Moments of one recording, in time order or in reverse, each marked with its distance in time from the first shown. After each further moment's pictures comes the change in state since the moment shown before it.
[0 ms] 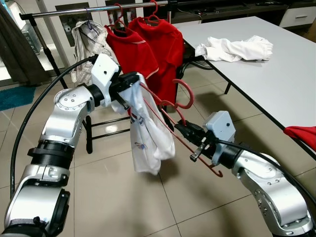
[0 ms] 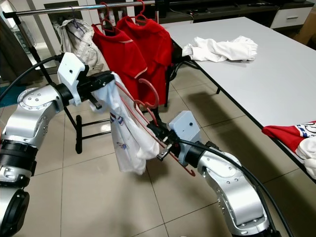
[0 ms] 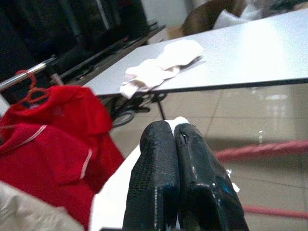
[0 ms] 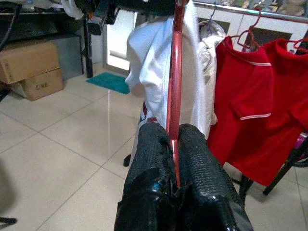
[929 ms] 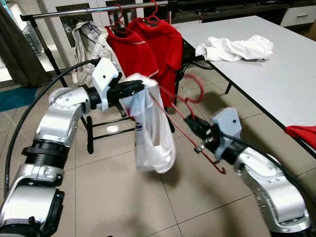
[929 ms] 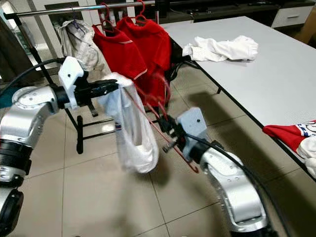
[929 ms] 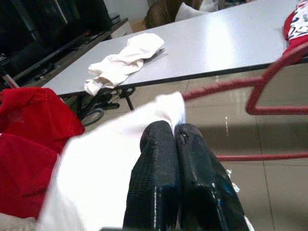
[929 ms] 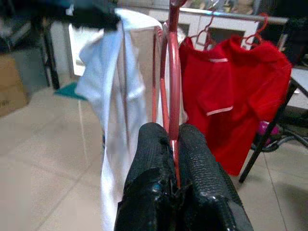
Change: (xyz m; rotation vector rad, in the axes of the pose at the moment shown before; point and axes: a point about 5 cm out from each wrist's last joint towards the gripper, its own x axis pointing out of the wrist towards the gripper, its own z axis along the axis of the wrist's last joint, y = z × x) left arm -0.004 -0.004 -0.002 0.001 0.028 -0.161; right arm 0.001 -0.014 -0.002 0.040 -0.024 -0.177
